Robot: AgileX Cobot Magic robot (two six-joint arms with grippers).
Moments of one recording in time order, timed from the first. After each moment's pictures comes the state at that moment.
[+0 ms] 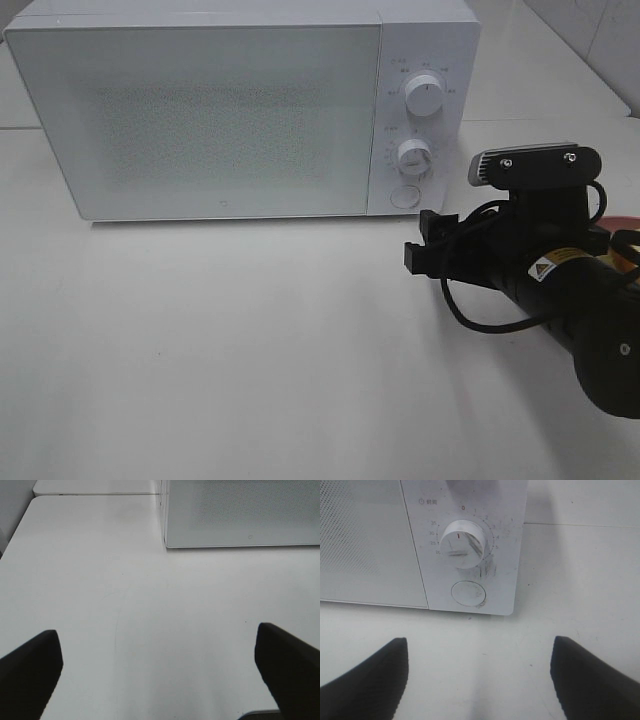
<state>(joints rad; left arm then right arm) -0.02 0.00 -0.50 -0.06 1.05 0.03 0.70 1.71 -0.37 0.64 -1.02 -0.21</state>
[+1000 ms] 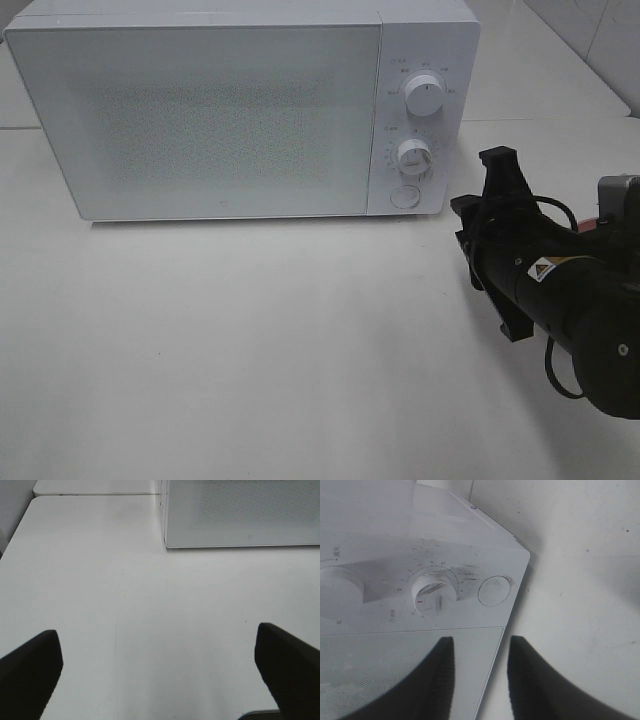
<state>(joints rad) -0.02 0.00 -0.50 -0.06 1.05 0.03 0.70 1.72 -0.37 0.65 -1.02 1.16</state>
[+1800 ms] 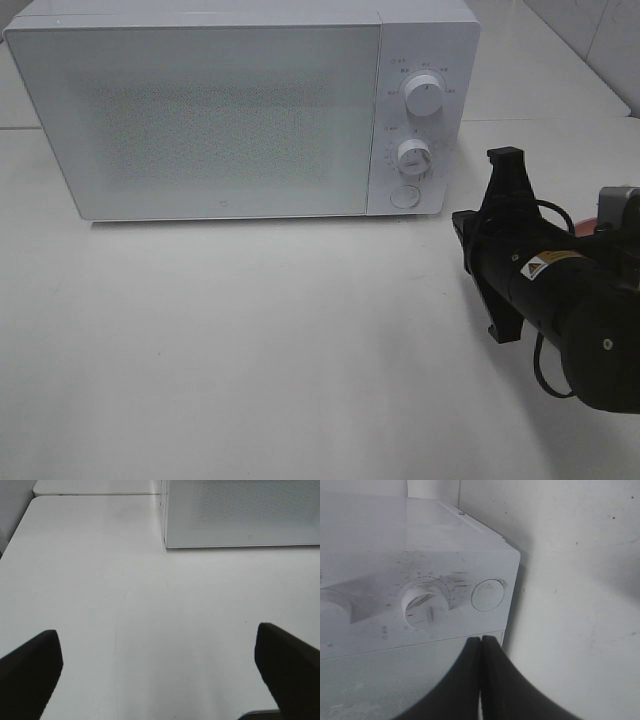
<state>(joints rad) -0.02 0.00 -0.50 -0.06 1.05 0.03 0.70 1.77 -0.40 0.67 -1.02 1.26</state>
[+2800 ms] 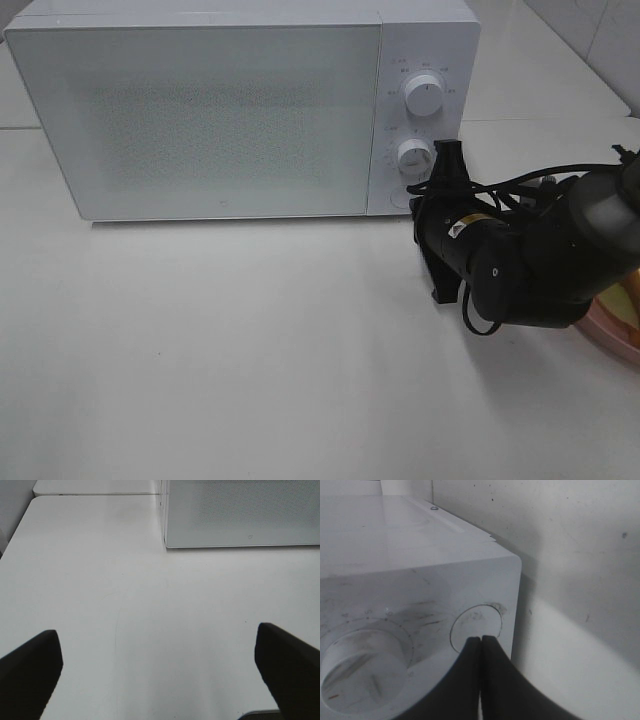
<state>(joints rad) -0.02 0.00 -0.50 -0.06 1.05 0.03 0.57 2.05 -0.71 0.54 -0.93 1.36</state>
